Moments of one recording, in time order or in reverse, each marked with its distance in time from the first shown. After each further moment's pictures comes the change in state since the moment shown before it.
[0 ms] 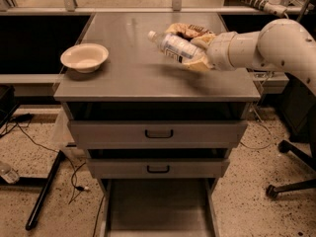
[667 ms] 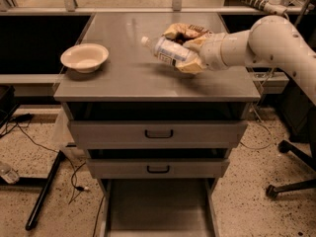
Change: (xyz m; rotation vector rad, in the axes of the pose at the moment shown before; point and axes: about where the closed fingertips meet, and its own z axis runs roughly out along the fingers) arm 0.001 0.011 0.024 -0.090 0.000 0.015
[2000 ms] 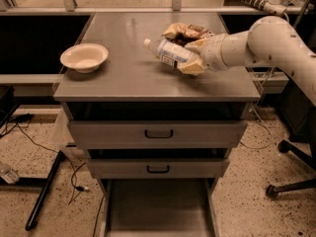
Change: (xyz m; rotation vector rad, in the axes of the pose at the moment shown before) arm 0.009 -0.003 0.003 0.000 0.027 0.021
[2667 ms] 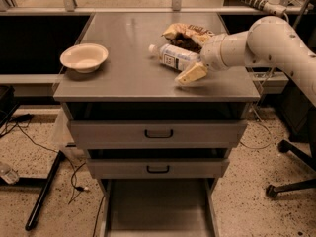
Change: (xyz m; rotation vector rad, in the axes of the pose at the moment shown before) arm 0.000 0.000 0.000 0.000 0.000 0.000
